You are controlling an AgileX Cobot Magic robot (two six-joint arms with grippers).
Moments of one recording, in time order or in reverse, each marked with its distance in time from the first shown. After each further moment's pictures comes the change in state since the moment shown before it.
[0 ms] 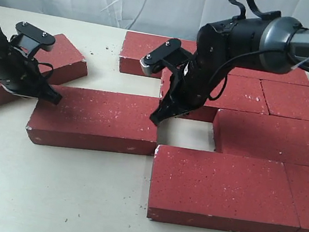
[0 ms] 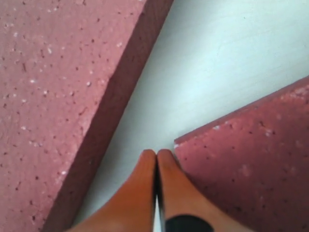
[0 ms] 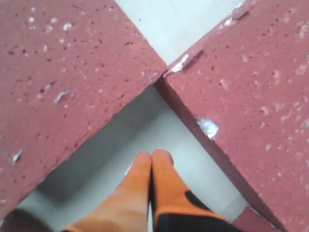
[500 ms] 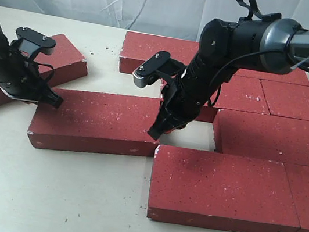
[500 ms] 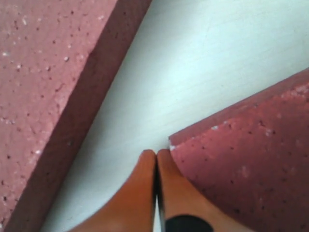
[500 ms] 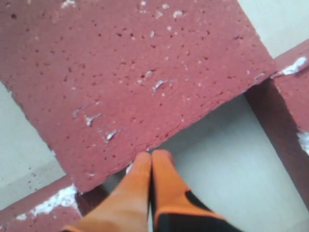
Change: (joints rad) left arm -0.008 0.000 0.000 -0.043 0.059 -0.002; right arm -0.013 0.013 0.000 0.273 0.125 -0.345
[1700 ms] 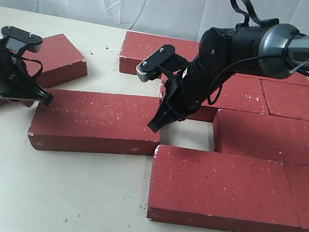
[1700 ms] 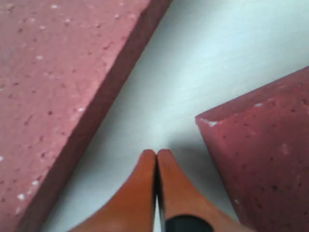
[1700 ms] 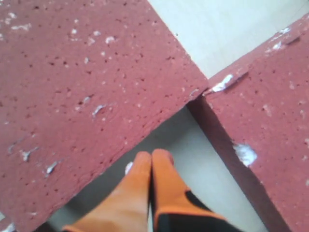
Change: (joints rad) left arm 0.061 -0.017 0.000 0.031 0.066 -0.050; right arm -0.007 0.004 0.025 -0.105 -0.181 0.110
